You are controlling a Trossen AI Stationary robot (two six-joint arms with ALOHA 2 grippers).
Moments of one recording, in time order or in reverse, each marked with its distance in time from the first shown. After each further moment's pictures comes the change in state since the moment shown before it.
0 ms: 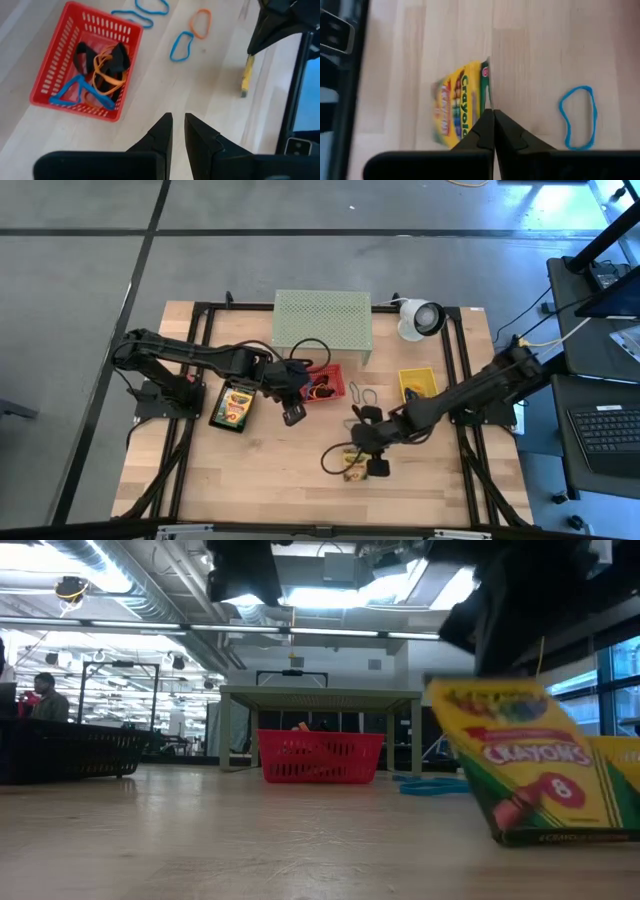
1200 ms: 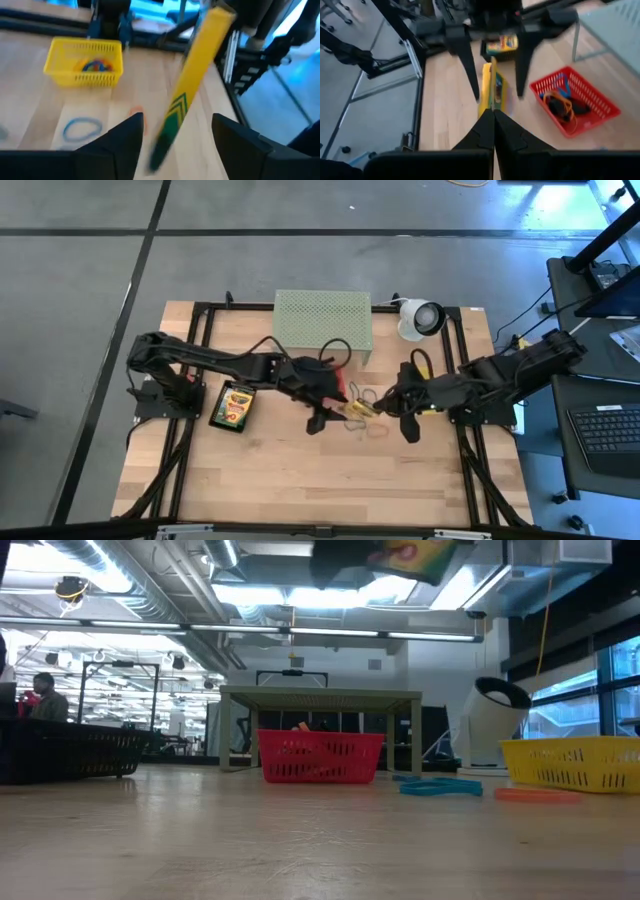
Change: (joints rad) left arm 0.010 0.131 0.000 0.613 0.160 0.367; right arm -0.006 -0.500 0.076 -0.080 0.272 0.136
